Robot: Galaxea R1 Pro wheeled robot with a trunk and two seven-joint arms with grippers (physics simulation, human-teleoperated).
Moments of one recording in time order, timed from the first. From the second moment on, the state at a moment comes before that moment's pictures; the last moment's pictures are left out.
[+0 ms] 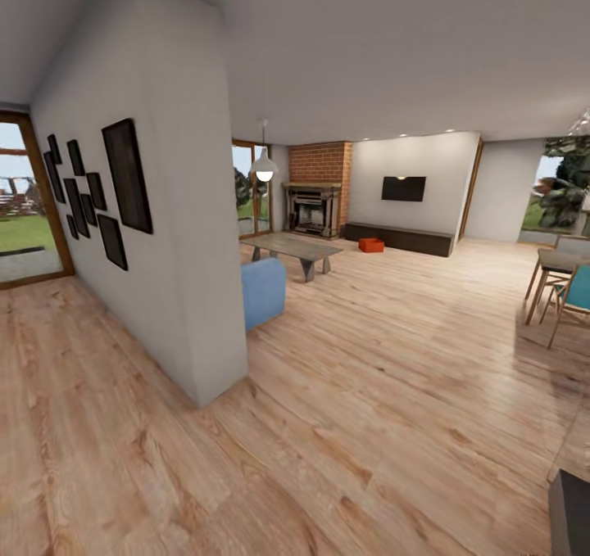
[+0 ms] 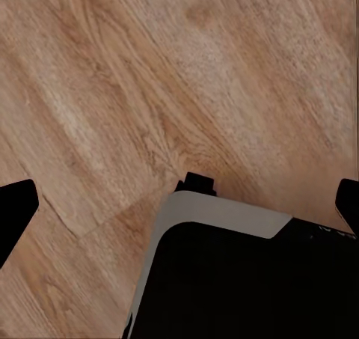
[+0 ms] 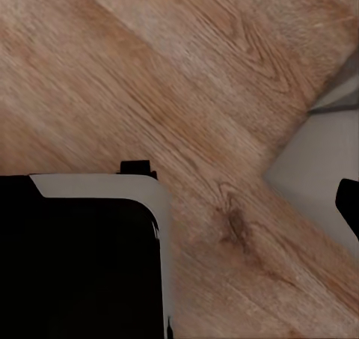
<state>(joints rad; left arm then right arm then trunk) -0.20 0.00 -0.05 -0.01 0.29 -0.09 0.17 -0.12 -0.06 0.31 0.03 -0.32 -0.22 -0.05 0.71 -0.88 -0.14</state>
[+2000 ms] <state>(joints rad) -0.20 0.00 -0.05 -0.01 0.29 -0.09 0.17 -0.12 -0.06 0.31 0.03 -0.32 -0.22 -0.04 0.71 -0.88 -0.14</state>
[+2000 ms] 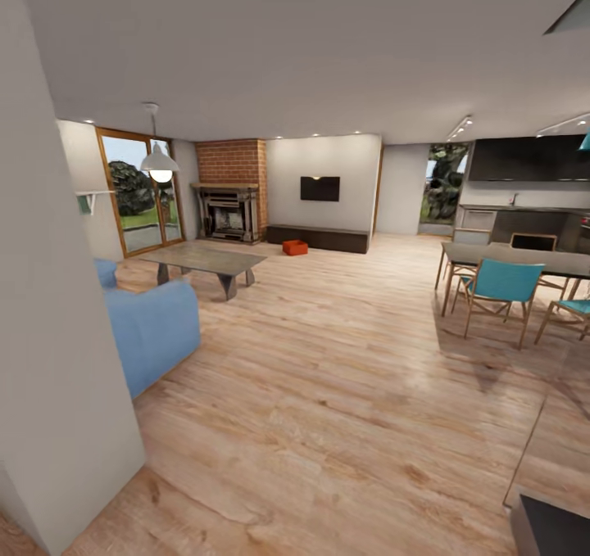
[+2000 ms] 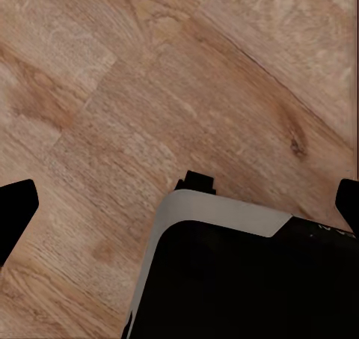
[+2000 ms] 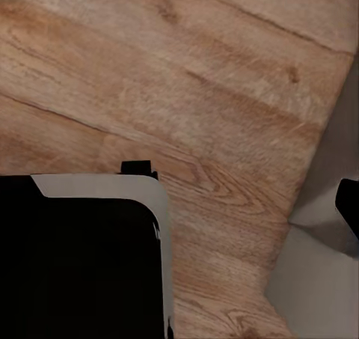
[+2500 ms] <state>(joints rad) -0.20 0.00 -0.05 -0.01 0.29 -0.09 0.17 -0.12 -0.06 0.31 0.03 -0.32 -0.22 -0.05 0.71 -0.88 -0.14</state>
